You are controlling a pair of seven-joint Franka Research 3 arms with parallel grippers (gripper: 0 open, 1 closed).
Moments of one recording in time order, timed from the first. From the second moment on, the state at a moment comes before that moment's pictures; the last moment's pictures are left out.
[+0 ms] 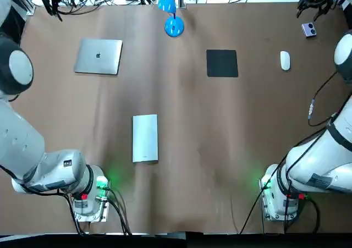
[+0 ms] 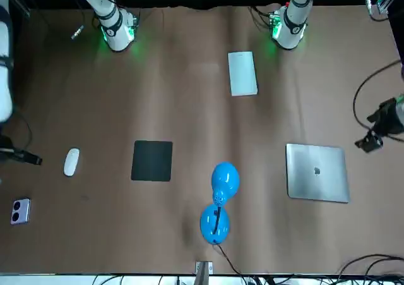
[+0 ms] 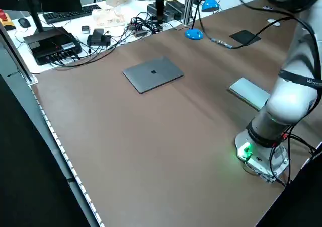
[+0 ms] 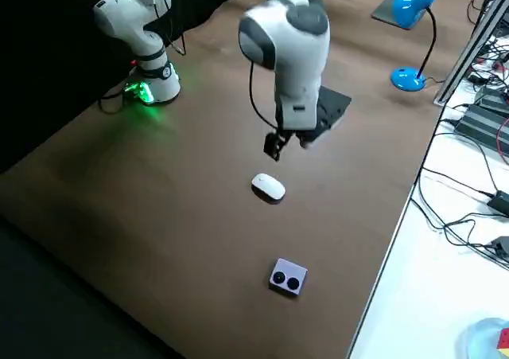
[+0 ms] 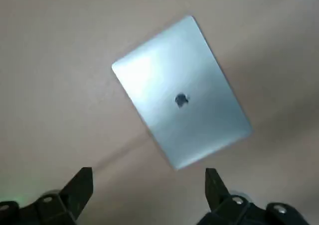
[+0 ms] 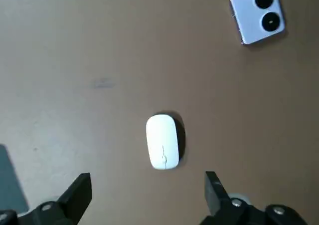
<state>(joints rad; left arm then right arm) 0.15 0.25 -0.04 -1.55 0.00 1.73 -0.84 -0.19 0.46 -0.11 -1.49 0.06 1.91 -0.07</state>
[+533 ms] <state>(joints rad) 0.28 0.54 -0.04 -1.59 0.01 2.16 -1.12 -0.19 0.53 -0.11 -1.78 0.06 2.33 -0.14</state>
